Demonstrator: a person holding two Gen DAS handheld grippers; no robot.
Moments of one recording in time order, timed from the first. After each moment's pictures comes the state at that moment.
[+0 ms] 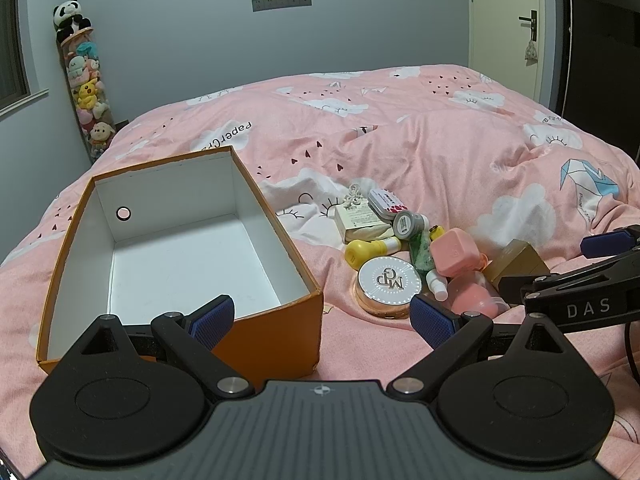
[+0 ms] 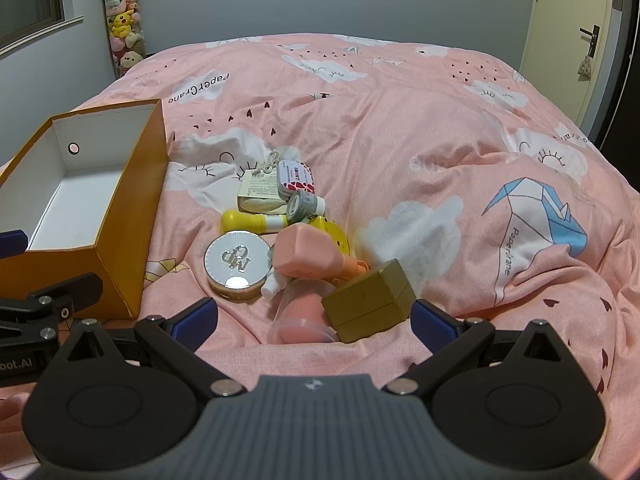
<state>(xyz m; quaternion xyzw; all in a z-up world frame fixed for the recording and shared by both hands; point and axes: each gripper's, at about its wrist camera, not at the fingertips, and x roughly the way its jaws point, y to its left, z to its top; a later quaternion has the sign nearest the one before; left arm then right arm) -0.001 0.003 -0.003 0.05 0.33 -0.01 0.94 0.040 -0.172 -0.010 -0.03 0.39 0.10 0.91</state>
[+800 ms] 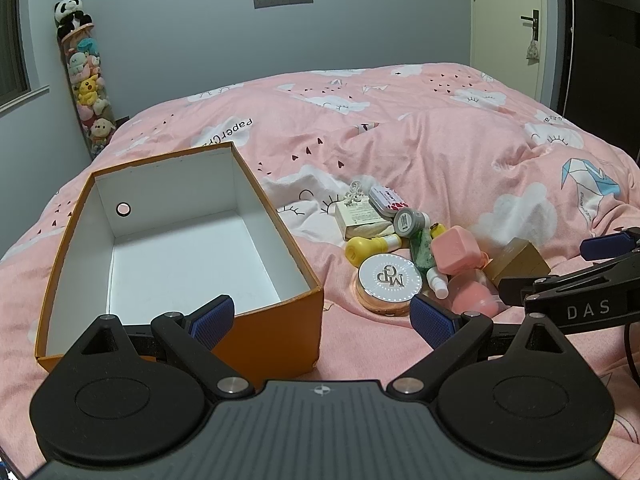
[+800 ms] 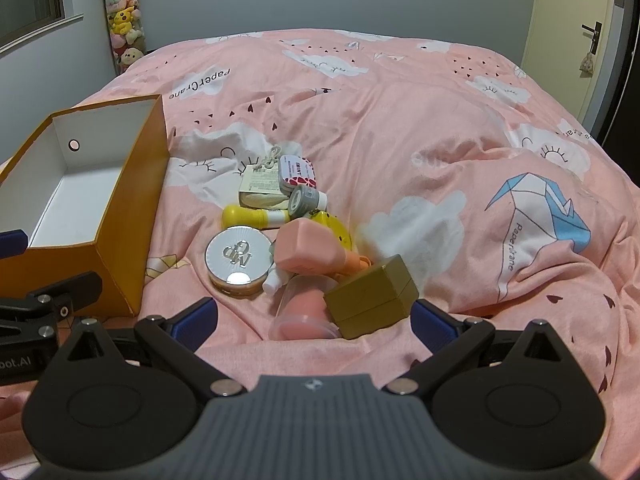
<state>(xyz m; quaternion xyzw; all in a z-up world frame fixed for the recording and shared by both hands) -0.003 0.003 -0.006 0.05 0.33 -0.01 0.94 0.041 -0.171 -0.013 -0.03 0.40 0.10 0.91</state>
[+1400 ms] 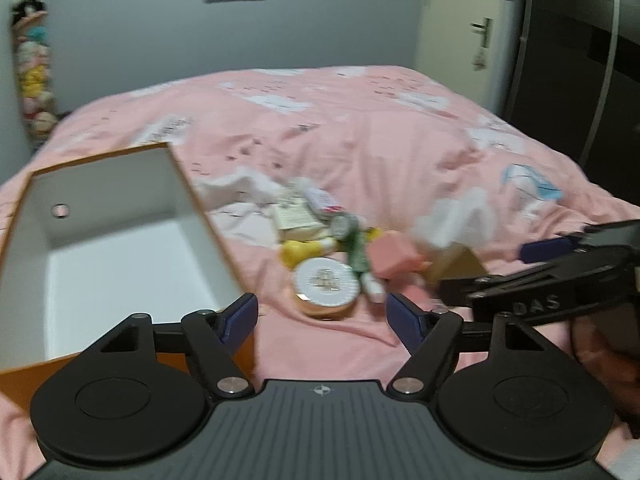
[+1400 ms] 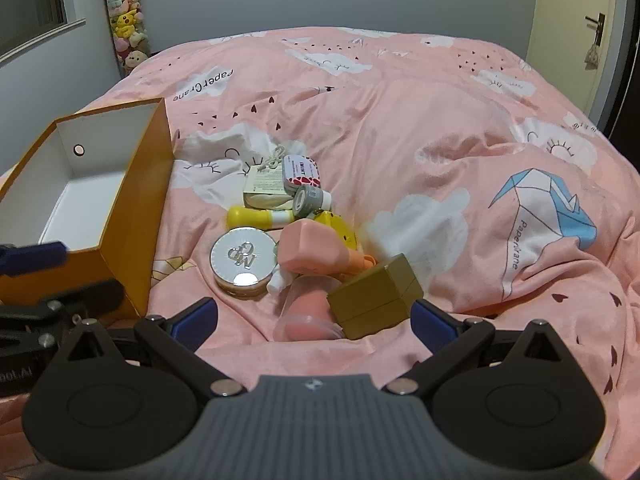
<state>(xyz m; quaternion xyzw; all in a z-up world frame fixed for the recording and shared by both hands) 0.008 -0.005 -0.007 0.02 0.34 -0.12 0.93 0.047 -0.179 -0.012 -0.01 0.41 0.11 0.90</state>
